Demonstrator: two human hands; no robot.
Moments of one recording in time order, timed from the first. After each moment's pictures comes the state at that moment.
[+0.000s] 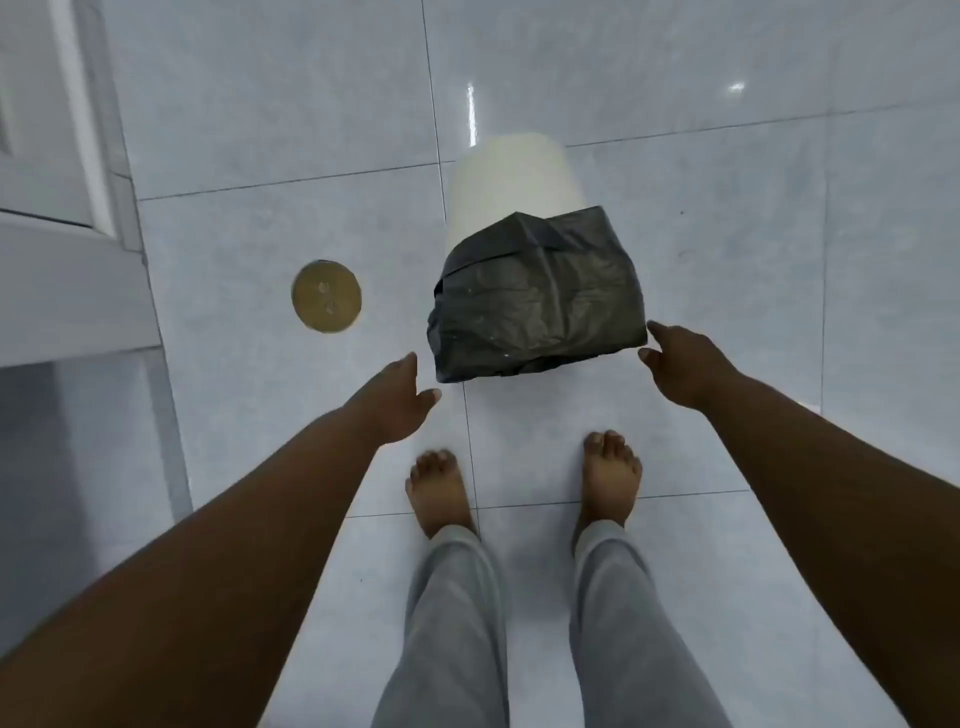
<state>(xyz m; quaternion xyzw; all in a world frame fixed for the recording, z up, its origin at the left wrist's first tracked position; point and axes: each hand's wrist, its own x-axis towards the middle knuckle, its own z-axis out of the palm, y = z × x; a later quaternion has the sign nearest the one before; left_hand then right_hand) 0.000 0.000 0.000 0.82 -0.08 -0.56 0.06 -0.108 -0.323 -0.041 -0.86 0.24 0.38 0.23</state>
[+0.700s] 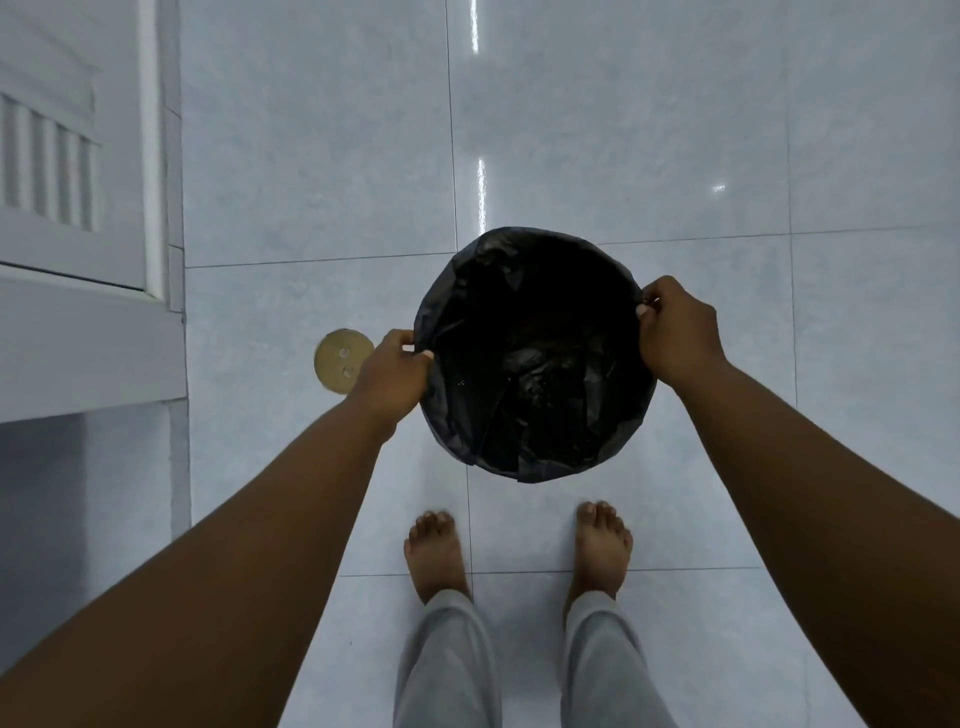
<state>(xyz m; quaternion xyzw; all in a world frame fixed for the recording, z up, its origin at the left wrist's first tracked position) 0.082 -0.038 0.058 0.80 0.22 -0.40 0.40 0.018 -0.323 0.050 -0.85 0.36 0.16 0.34</state>
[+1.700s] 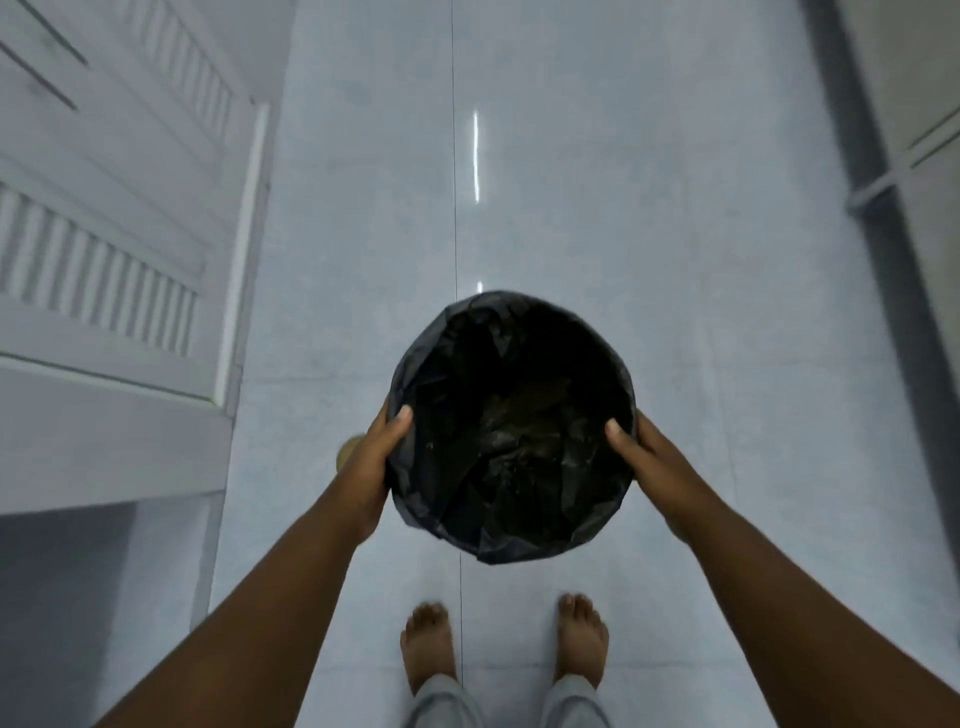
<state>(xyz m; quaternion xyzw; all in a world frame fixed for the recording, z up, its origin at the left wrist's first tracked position) 0.083 -0.031 0.217 0.63 0.14 -0.38 0.66 -0.021 -0.328 0.206 -0.67 0.31 0.16 0.66</state>
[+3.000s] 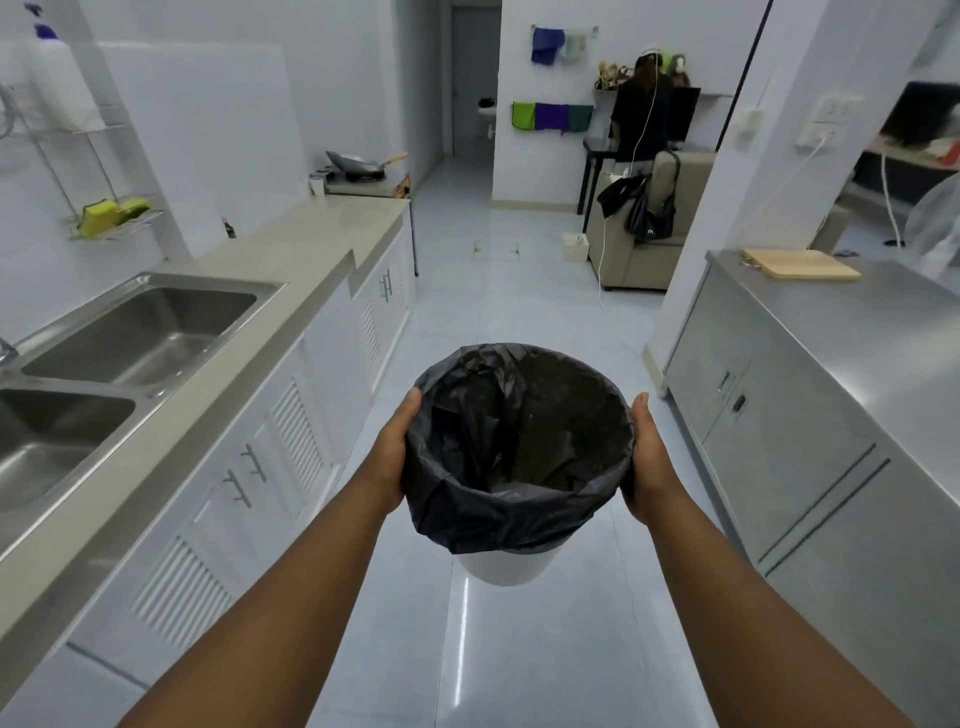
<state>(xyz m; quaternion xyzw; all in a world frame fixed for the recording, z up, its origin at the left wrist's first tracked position) 0.302 -0.141 0.742 0.56 -0.04 -0.22 0.79 0.222 -0.404 0.753 -0.63 0.16 -0.03 0.76</state>
